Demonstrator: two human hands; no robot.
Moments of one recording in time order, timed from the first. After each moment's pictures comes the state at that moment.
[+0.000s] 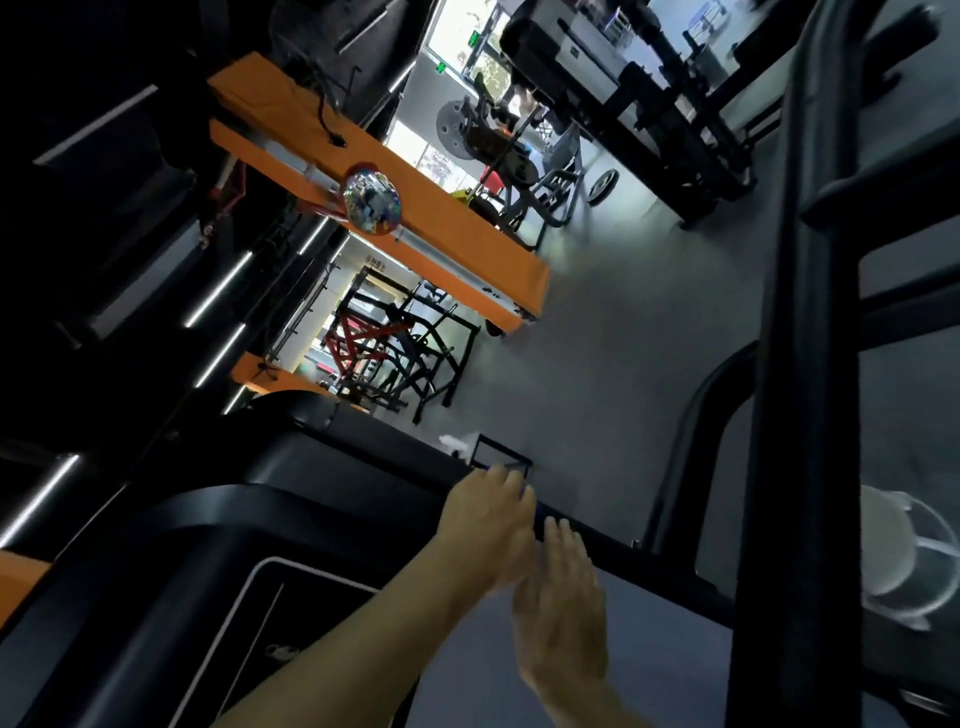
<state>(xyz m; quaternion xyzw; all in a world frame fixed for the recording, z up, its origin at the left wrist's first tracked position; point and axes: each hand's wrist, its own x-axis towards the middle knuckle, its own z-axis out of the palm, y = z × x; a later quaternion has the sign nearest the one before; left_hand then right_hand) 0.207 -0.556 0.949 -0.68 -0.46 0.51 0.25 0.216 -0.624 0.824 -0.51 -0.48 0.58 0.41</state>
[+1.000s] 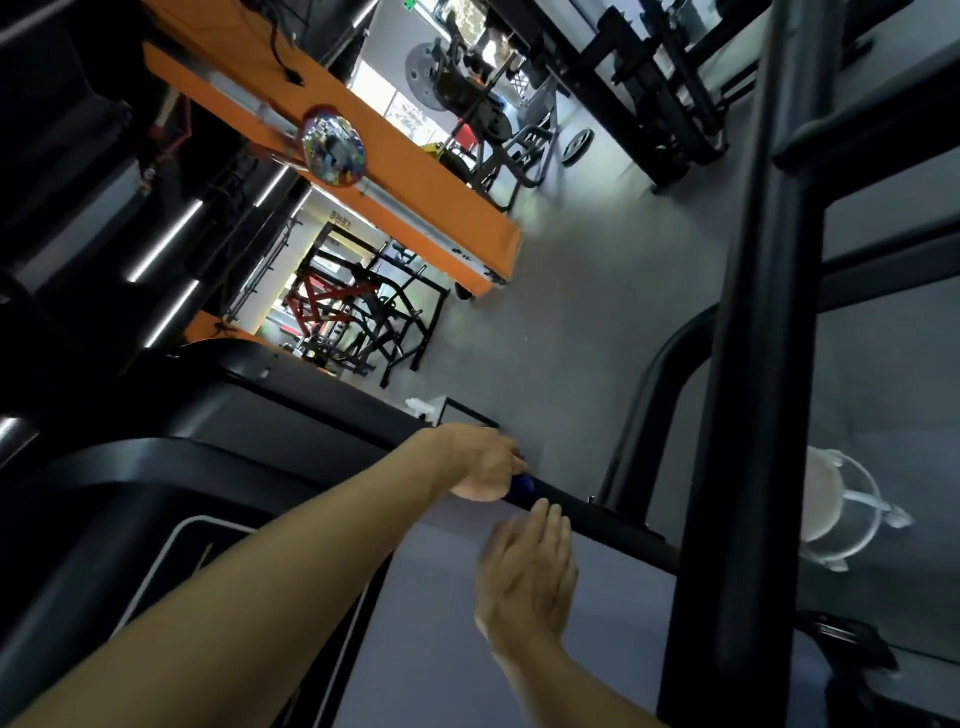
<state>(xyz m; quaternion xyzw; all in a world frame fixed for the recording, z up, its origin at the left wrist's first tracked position) 0.209 -0.497 0.923 -0.66 -0.42 0.62 0.04 0.204 -0.626 0.818 -0.59 -0.38 0.61 0.36</state>
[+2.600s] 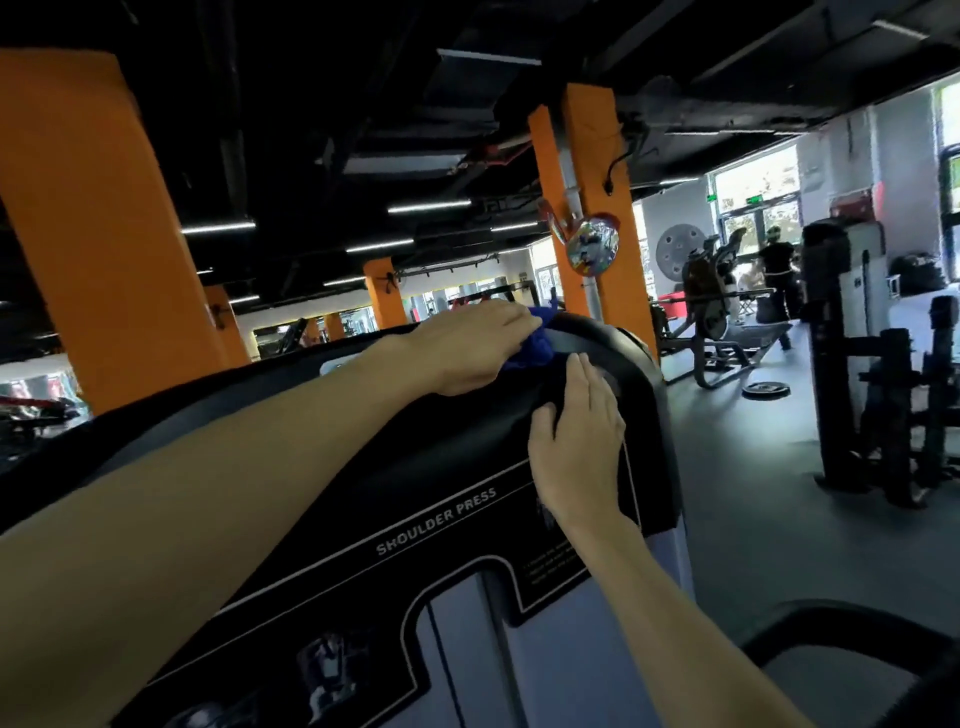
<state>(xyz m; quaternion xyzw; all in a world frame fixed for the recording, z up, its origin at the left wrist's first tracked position) 0.087 -0.776 1.216 -0.70 -0.64 0.09 0.31 0.193 -0.732 1.059 -0.31 -0.70 0.24 0.60</state>
